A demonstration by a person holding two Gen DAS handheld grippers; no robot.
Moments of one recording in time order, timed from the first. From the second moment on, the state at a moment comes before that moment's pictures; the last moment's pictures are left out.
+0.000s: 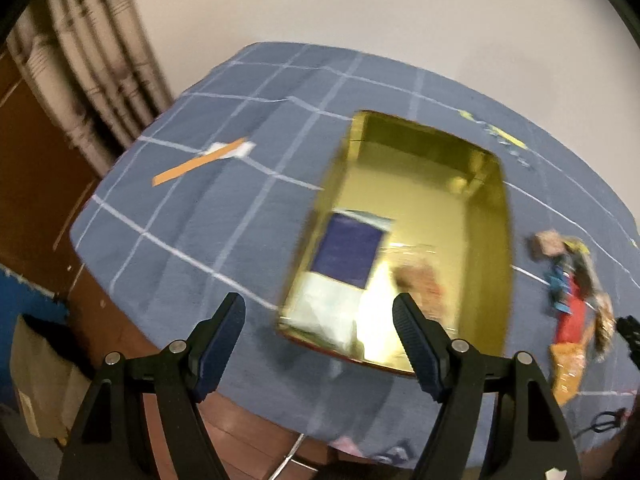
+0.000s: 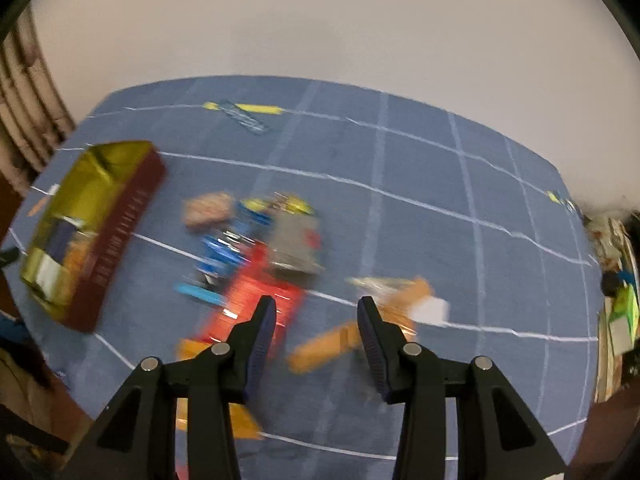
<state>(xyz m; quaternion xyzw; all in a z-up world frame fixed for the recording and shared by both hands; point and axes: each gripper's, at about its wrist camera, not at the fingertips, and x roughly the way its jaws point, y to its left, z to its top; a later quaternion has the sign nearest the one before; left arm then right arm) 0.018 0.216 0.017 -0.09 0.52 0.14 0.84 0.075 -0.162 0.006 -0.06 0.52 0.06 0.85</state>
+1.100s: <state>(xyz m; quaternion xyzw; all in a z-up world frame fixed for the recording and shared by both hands) 0.047 0.006 -0.034 -0.07 0.65 -0.06 0.76 0.070 -0.212 -0.052 -0.03 0.53 0.07 0.84</state>
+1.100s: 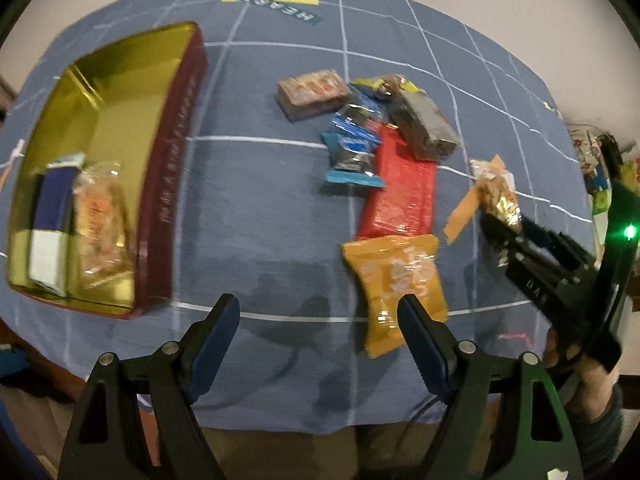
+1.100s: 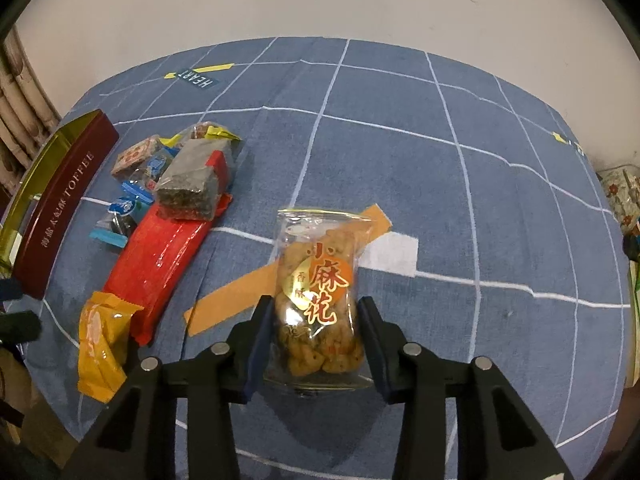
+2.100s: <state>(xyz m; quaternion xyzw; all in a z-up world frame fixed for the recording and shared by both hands) 0.071 -0.070 -0.072 -0.04 0.67 -0.08 0.74 0.041 -0.230 -0.049 0.01 0.55 0.06 0.84</state>
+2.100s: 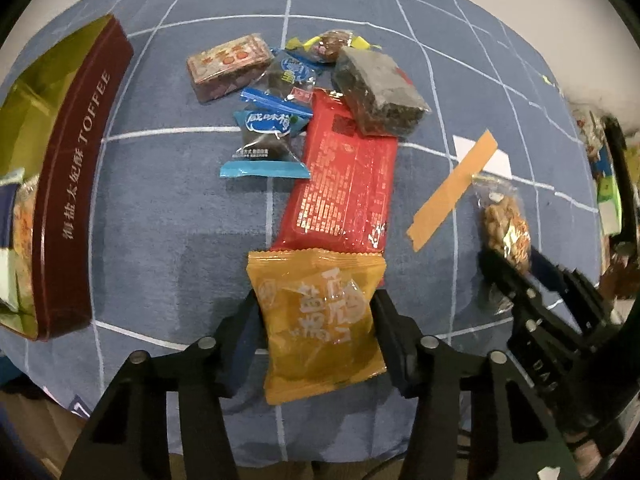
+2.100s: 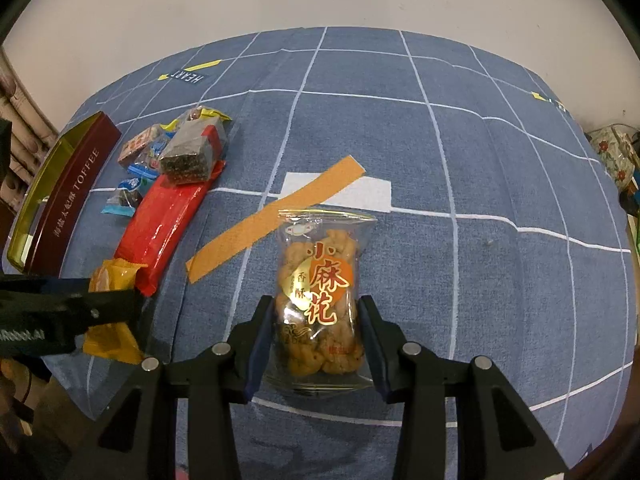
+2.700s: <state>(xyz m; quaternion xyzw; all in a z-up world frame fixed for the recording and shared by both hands) 0.055 -0.035 -0.056 -0.01 0.66 -0.08 0.75 0.044 -0.225 -0.049 0.00 0.55 0.05 0.83</state>
